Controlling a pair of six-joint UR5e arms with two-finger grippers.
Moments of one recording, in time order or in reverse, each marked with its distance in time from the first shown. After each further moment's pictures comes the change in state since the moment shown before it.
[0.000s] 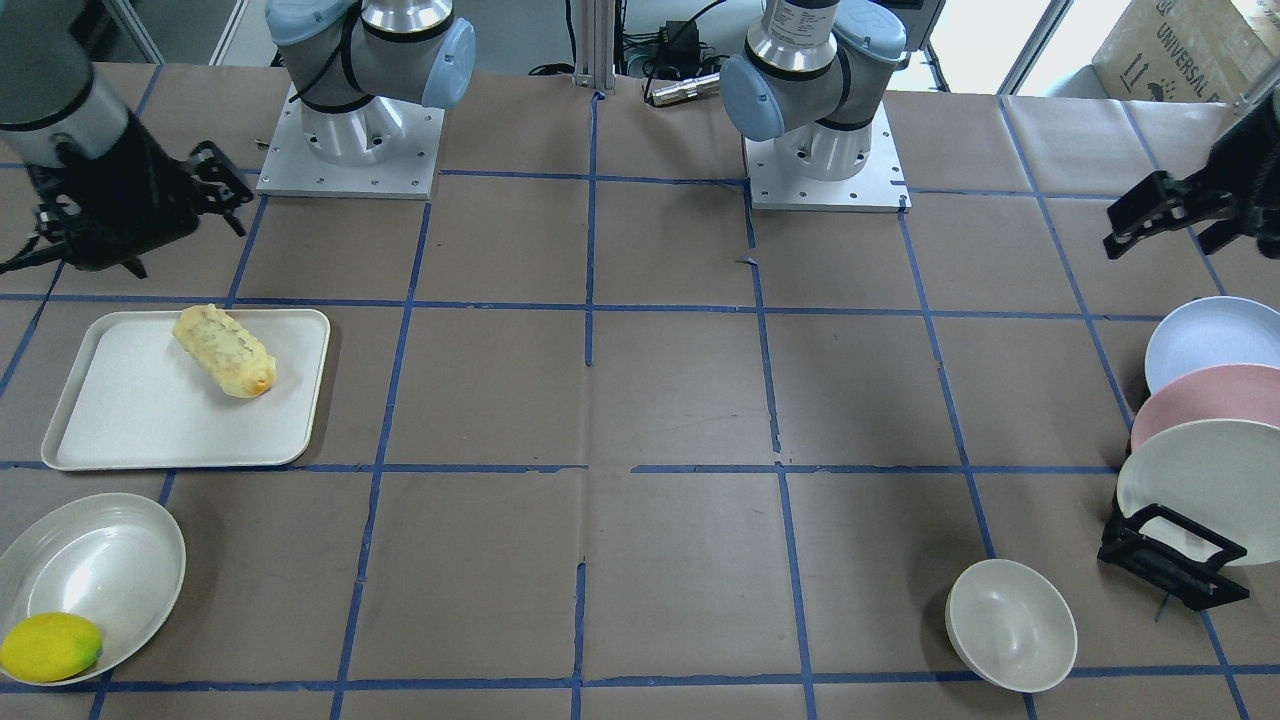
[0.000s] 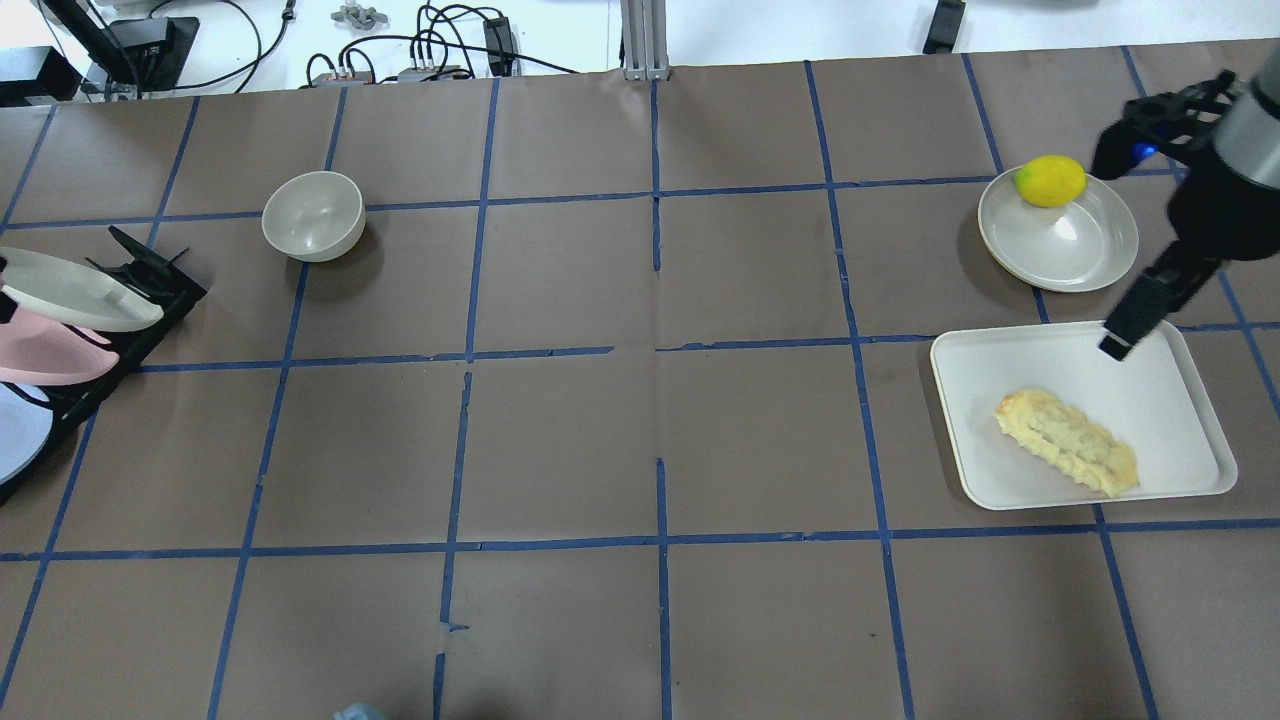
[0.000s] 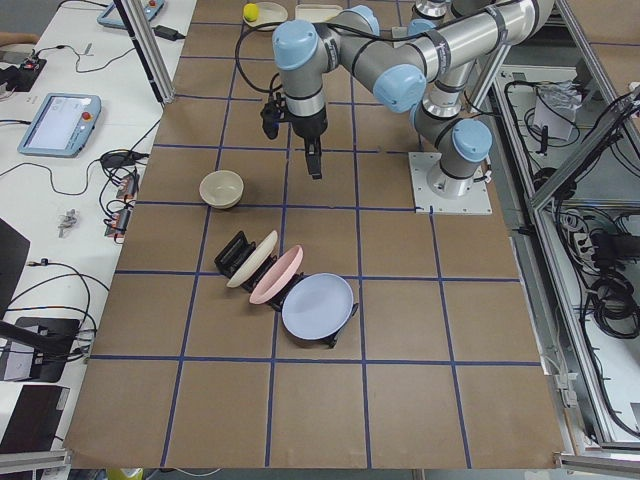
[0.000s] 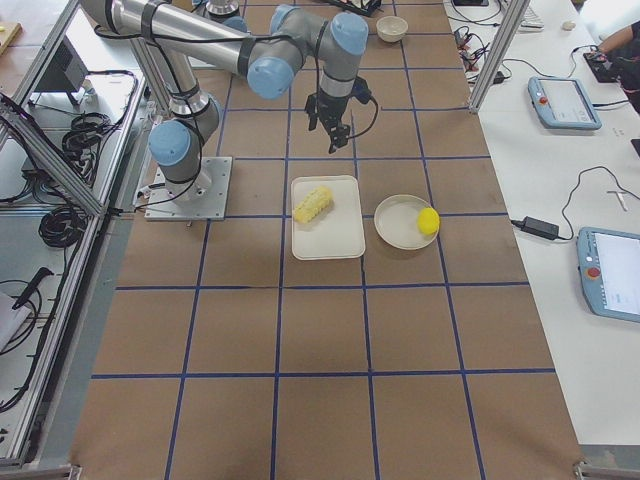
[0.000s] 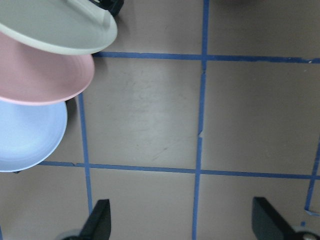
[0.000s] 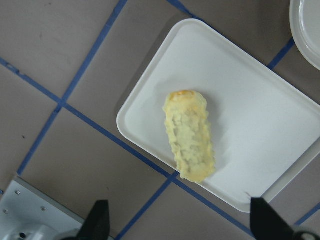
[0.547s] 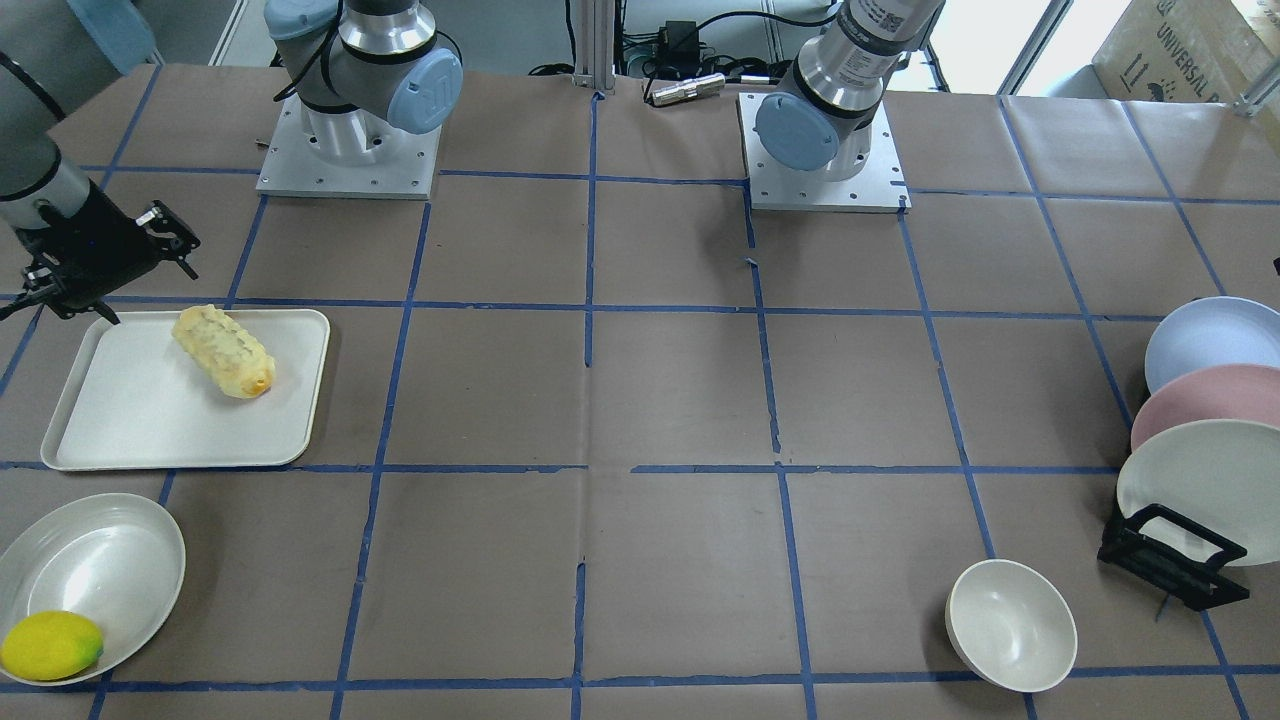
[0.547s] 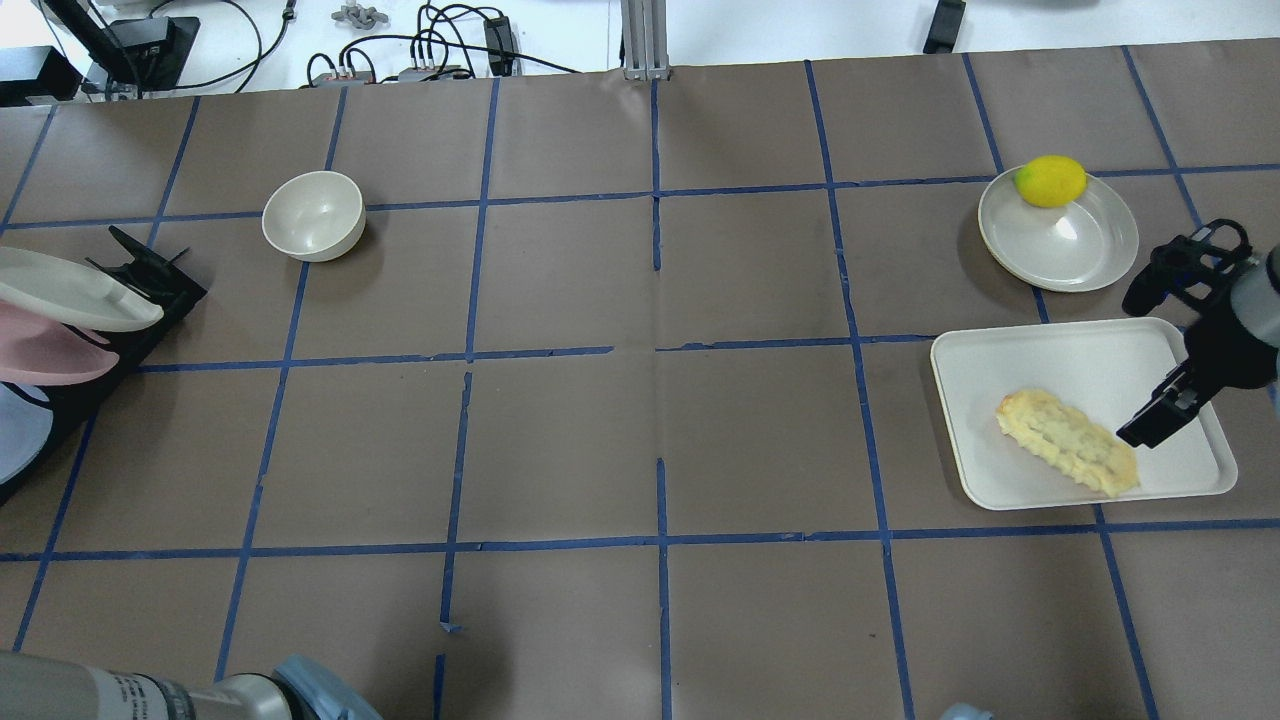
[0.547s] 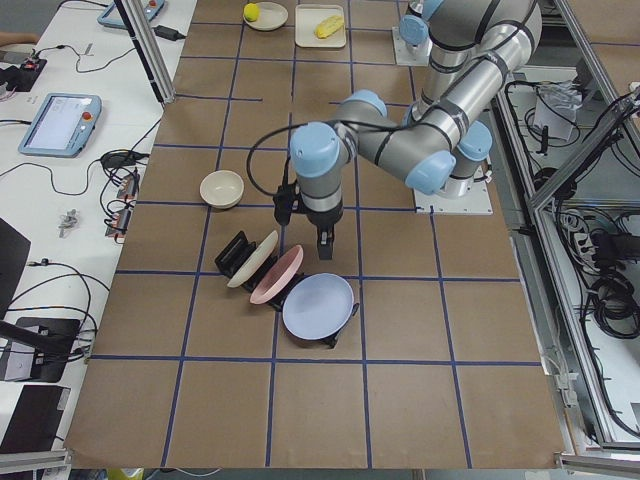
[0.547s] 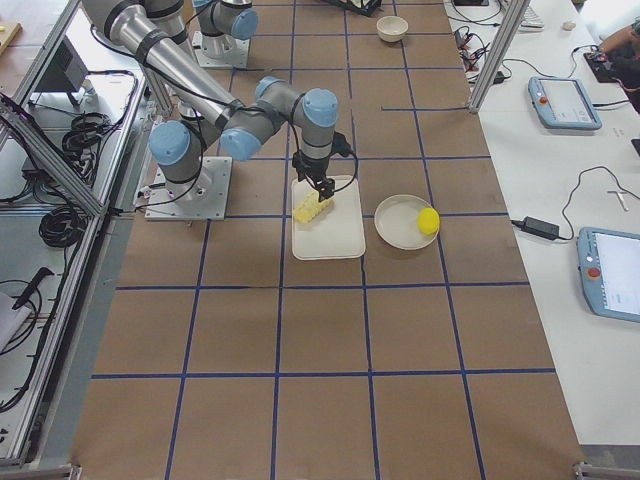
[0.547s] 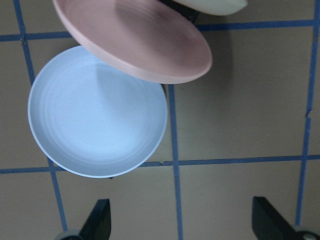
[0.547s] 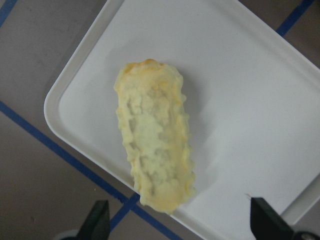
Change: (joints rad) left arm 0.314 -0.278 0.091 0.248 -0.039 0.402; right arm -0.124 0.003 0.377 -0.518 0.065 -0.143
